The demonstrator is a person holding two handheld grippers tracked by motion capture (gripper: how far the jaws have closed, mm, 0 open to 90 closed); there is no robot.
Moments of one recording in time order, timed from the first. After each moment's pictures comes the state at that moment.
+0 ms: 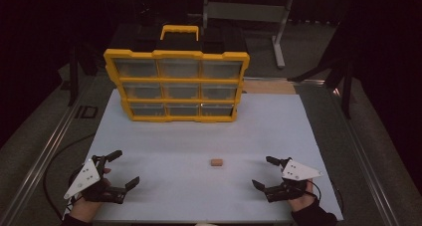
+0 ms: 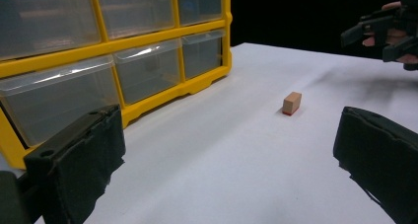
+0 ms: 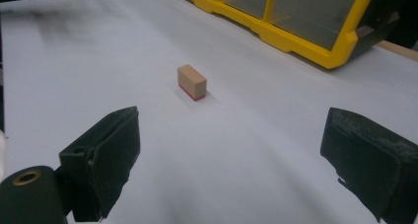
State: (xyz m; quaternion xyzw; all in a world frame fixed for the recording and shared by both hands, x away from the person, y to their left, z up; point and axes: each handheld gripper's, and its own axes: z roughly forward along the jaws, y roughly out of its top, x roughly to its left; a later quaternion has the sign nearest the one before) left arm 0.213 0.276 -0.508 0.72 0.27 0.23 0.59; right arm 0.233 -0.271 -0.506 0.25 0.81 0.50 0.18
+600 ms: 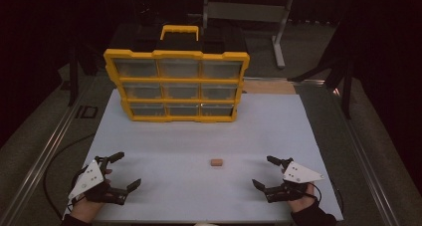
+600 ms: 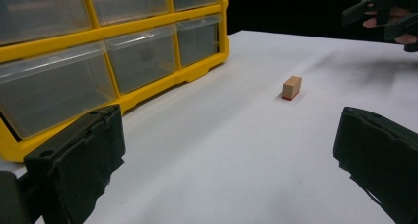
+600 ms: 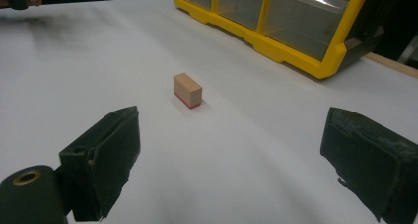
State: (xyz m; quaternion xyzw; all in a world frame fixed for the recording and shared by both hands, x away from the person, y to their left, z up) left arm 0.214 0.274 -0.517 0.74 0.26 0.23 0.58; right arm 0.228 -0.270 -0.506 0.25 0.80 0.52 0.20
